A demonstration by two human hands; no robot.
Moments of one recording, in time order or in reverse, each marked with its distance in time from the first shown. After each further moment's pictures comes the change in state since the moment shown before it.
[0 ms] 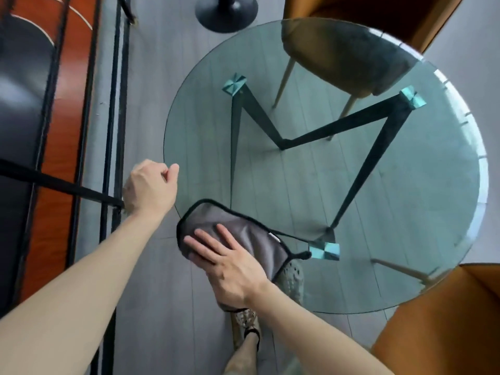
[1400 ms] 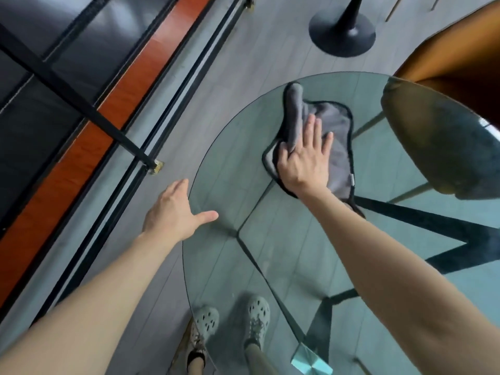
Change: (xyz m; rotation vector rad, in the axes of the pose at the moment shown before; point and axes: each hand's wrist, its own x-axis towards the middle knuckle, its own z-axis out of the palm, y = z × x) left_hand -0.009 0.006 0.022 -0.069 -0.430 -0.473; right_hand 0.203 0.251 -0.108 -0.059 0.152 0.476
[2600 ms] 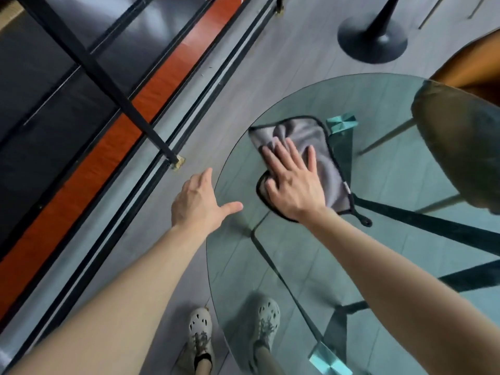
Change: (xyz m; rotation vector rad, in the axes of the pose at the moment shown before) left_hand -0.018 0.003 0.002 -0.017 0.168 -0.033; right_hand -0.052 -0.039 0.019 -0.023 -0.066 -0.453
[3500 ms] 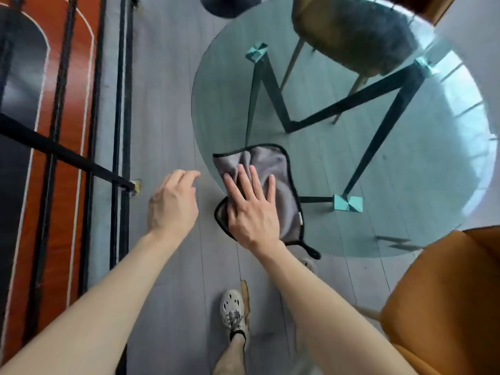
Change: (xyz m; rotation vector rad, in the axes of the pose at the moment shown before) left_hand -0.033 -0.130 -0.011 0.055 0.164 0.782; right_hand -0.155 -0.236 0.055 0.062 0.142 0.624
